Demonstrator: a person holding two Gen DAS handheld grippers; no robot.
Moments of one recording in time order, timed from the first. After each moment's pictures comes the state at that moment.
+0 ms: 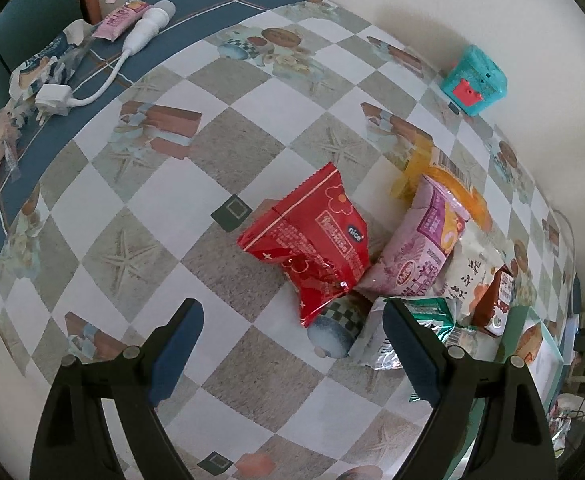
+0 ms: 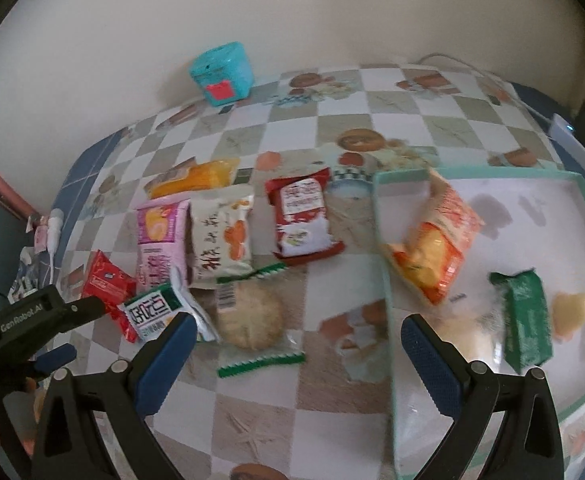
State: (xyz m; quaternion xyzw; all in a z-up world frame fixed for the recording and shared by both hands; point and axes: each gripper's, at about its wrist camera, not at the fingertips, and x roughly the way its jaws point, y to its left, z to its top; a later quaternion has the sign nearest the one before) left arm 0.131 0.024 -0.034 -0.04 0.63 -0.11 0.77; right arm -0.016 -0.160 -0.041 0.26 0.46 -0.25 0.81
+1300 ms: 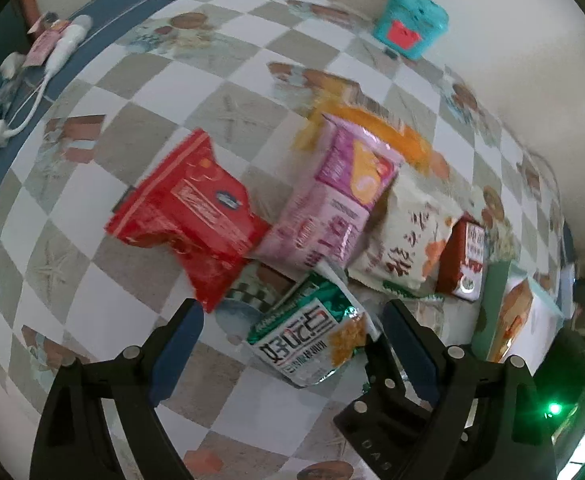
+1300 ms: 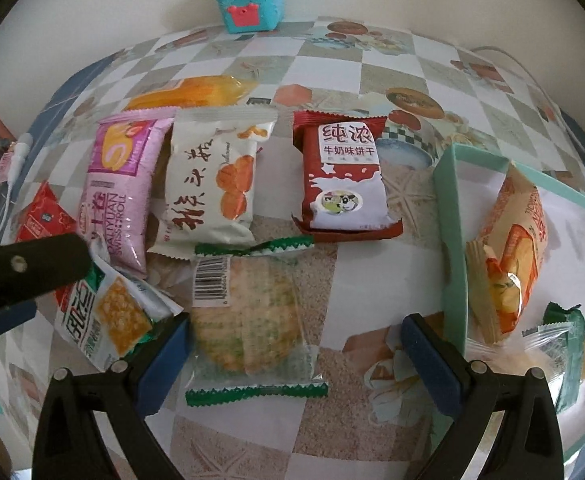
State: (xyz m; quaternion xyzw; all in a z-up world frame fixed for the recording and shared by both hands) left arm 0.116 -0.044 -0.049 0.02 0.64 -0.18 0.74; right arm 0.017 -0.157 -0.097 0.17 0.54 -0.23 0.79
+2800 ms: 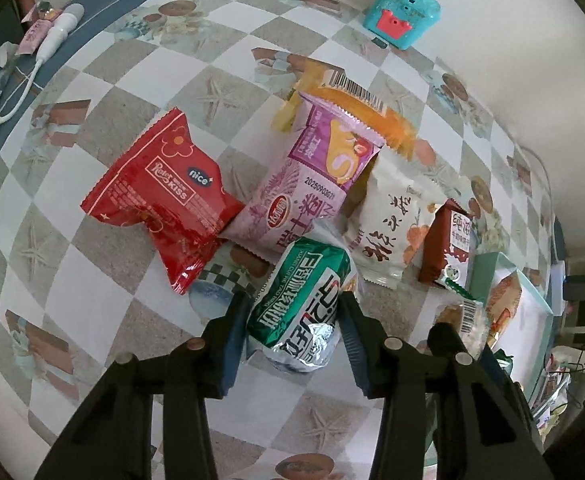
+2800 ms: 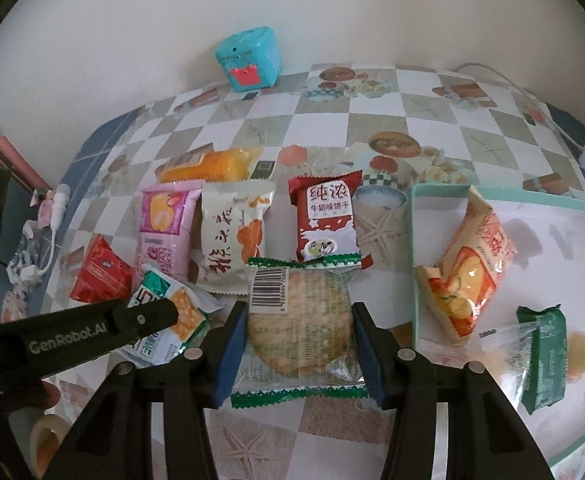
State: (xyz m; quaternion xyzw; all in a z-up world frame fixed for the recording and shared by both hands) left arm 0.114 -0.036 -0.042 -0.01 0.65 -0.19 0.73; right arm -0.007 -0.164 -0.049 0.23 0.46 -0.21 0.83
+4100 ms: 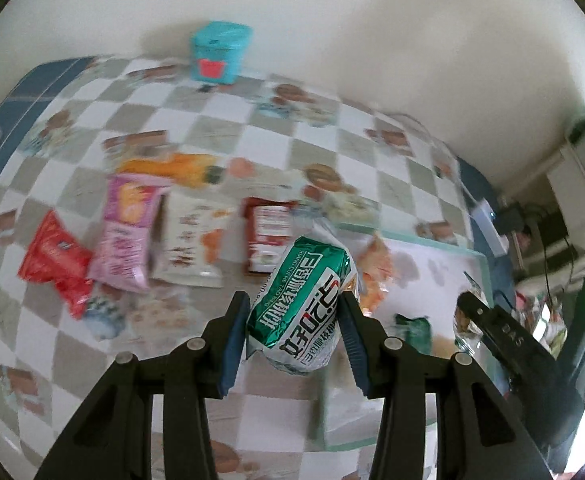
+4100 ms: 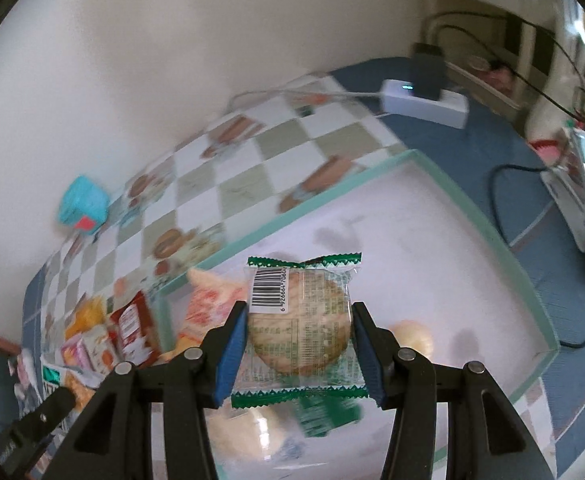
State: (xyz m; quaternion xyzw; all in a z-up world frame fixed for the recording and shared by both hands) left arm 0.028 -0.135 0.028 0.06 0.56 -0.35 0.75; right arm -0.152 -0.306 -0.021 0.38 0.36 -0.42 0.74
